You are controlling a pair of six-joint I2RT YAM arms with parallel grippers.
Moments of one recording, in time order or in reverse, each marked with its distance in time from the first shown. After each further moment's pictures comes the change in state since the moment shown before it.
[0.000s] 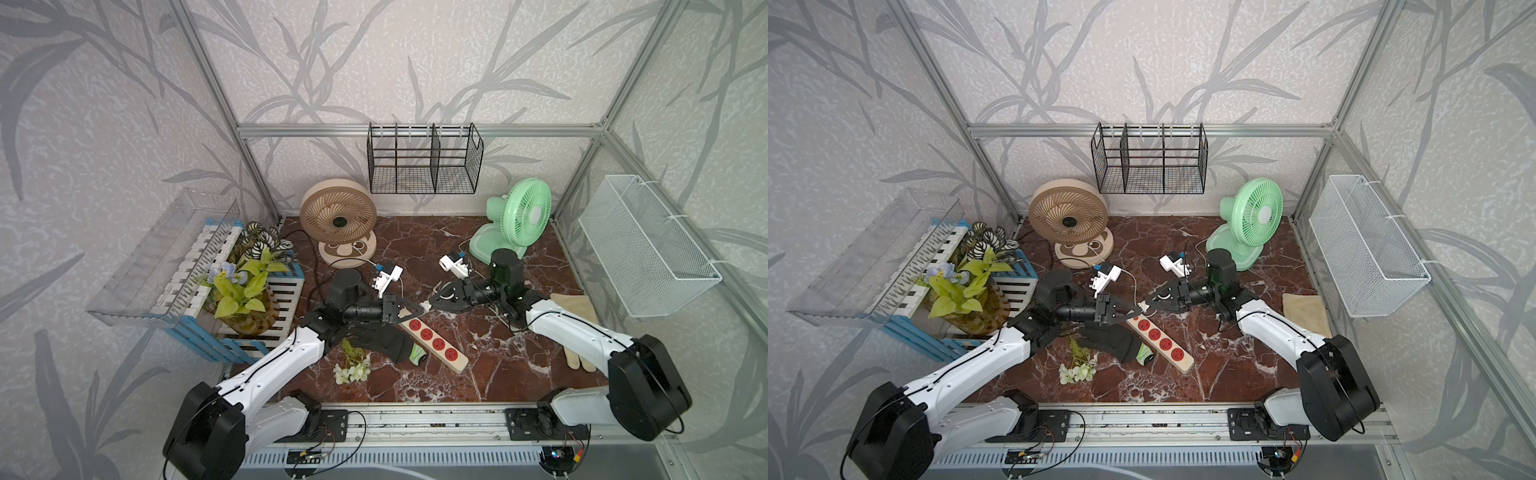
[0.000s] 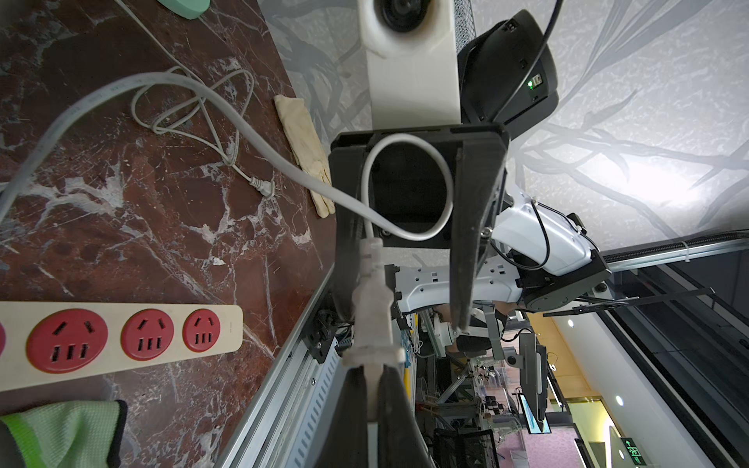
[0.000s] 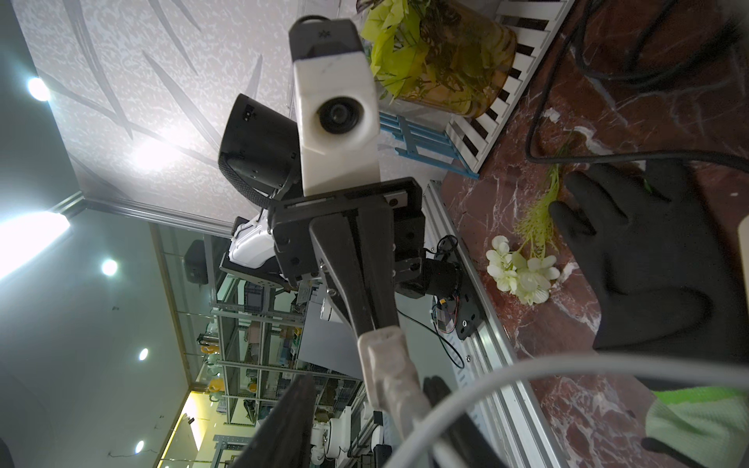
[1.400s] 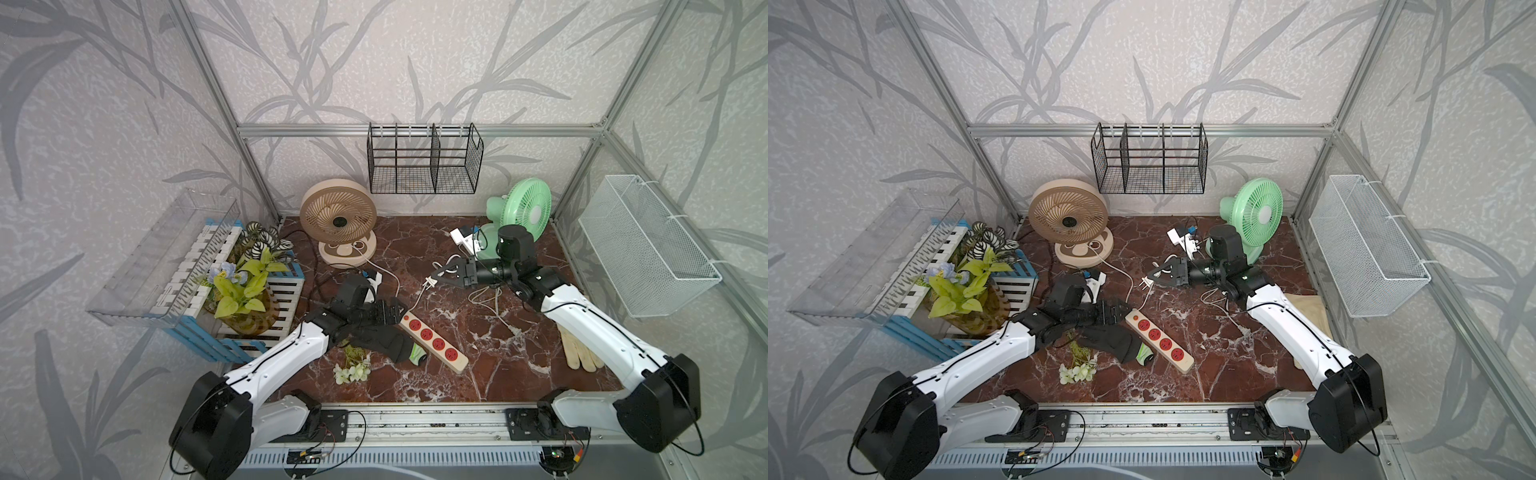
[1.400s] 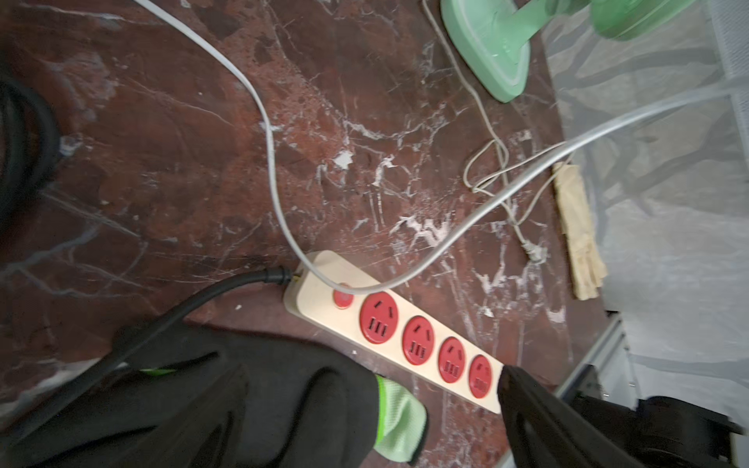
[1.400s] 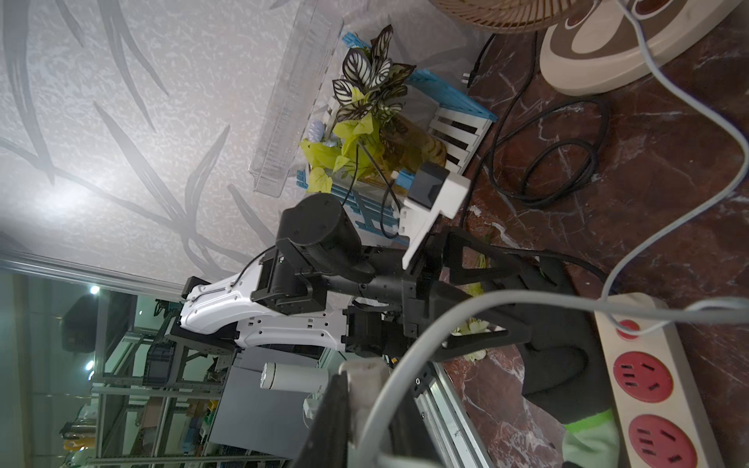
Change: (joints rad) left arm -0.025 0.084 0.023 -0.428 -0.749 0.391; right arm -0.024 -0.068 0.322 -0.534 0.275 -0.258
